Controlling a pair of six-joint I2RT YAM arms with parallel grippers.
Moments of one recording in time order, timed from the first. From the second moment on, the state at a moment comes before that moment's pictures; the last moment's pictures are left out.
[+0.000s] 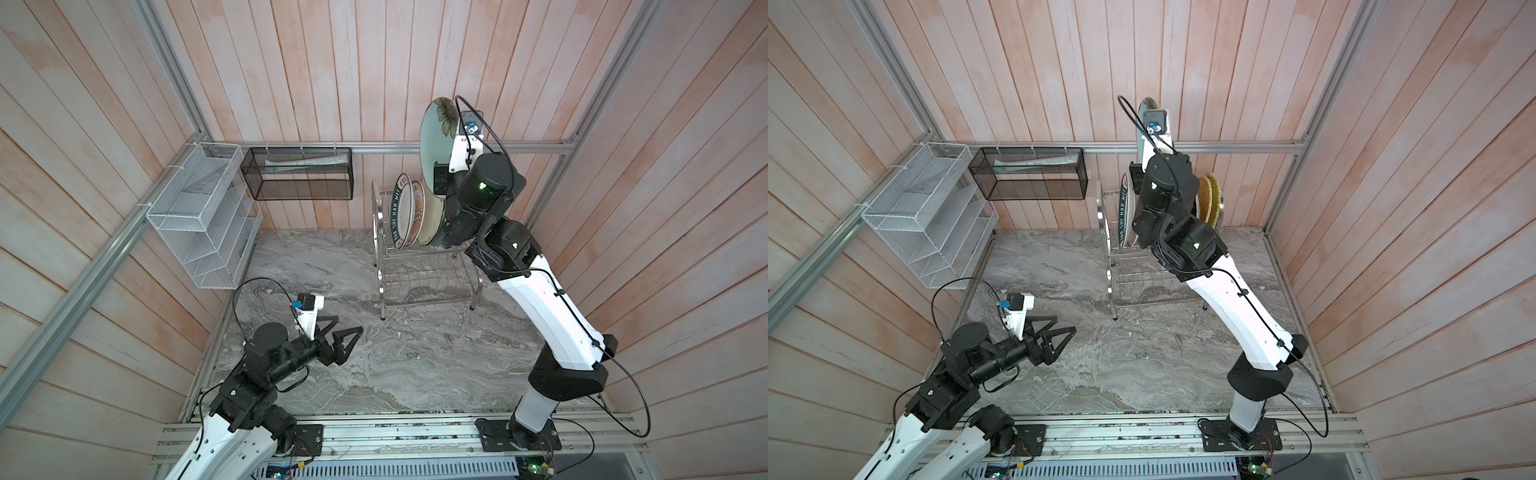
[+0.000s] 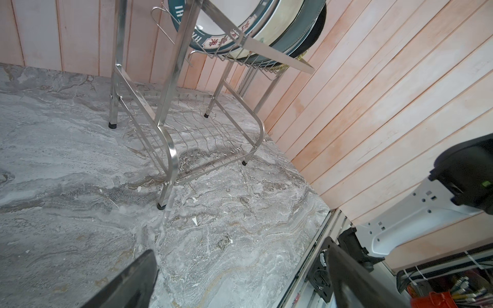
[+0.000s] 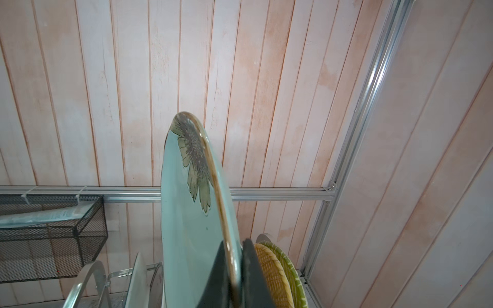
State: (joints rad) left arm -0.52 0.49 0.63 -0.37 0.36 -0.43; right arm 0.91 1.77 2.39 -0.33 1.04 -0.35
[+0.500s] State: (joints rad) left arm -0.52 0.45 0.63 -0.38 0.39 -0.43; right arm 0.88 1.88 2.46 -0.34 1.10 -0.42
